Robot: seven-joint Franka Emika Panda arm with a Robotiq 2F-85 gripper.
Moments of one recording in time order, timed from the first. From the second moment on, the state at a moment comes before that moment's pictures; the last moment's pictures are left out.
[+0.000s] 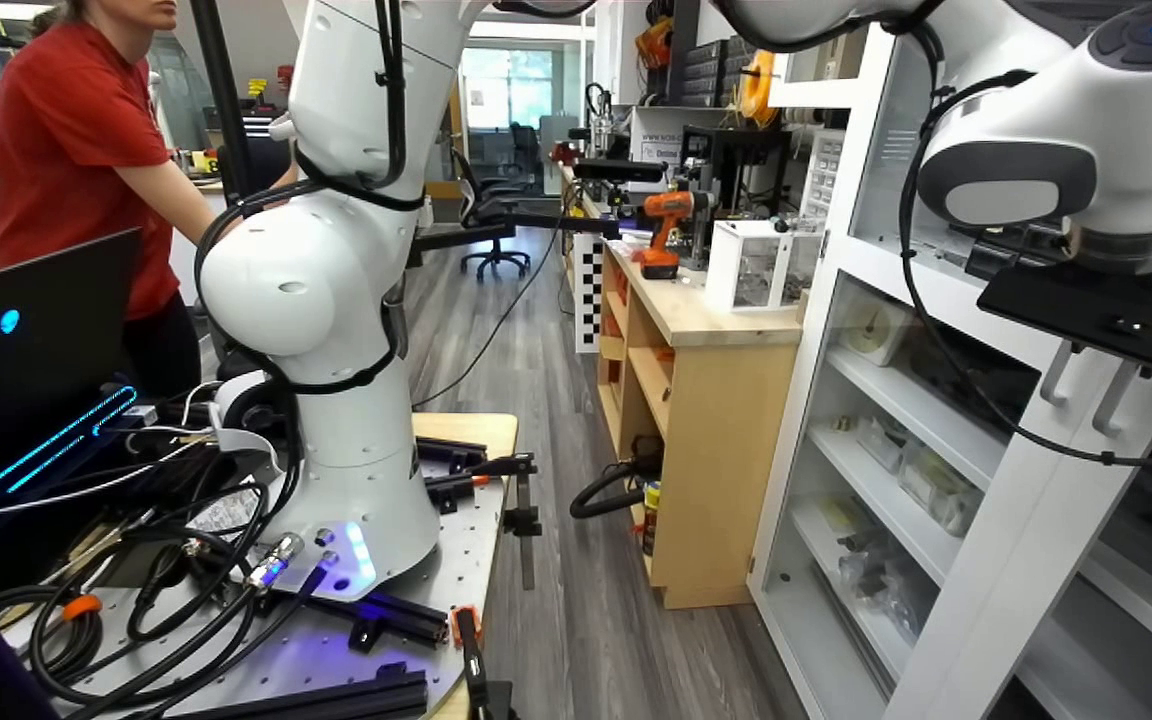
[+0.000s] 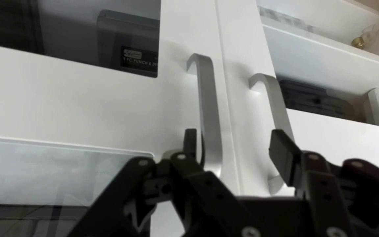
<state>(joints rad) 0.00 0.41 -0.07 -1.76 0.85 2.68 -1.14</state>
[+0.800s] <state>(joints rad) 0.03 0.41 -0.10 -1.78 0.77 2.71 -1.15</state>
